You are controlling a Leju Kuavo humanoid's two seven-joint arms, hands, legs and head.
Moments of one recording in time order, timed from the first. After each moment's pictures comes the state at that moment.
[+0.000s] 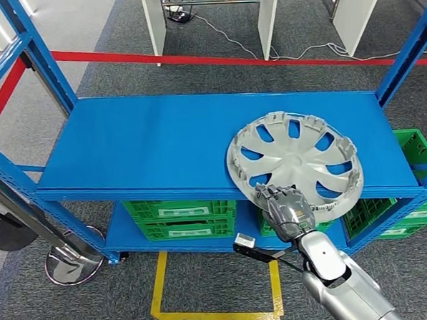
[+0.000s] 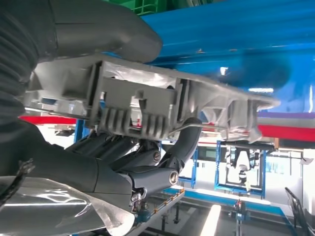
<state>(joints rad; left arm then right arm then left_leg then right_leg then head) 0.19 0.29 -0.99 -0.98 0.33 0.70 0.06 -0.29 -0.21 0.62 -1.21 1.15 -0.39 0.06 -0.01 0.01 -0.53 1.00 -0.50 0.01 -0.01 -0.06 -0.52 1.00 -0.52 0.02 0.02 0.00</state>
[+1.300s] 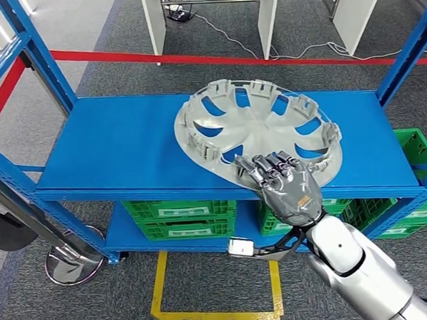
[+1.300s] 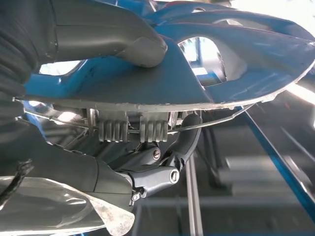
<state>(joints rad) 0.19 0.27 -0.91 -0.93 0.36 0.70 -0.03 -0.40 -0.32 0.71 -1.58 1.28 -0.58 -0.02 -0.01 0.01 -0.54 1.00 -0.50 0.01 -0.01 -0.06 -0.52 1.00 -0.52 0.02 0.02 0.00</state>
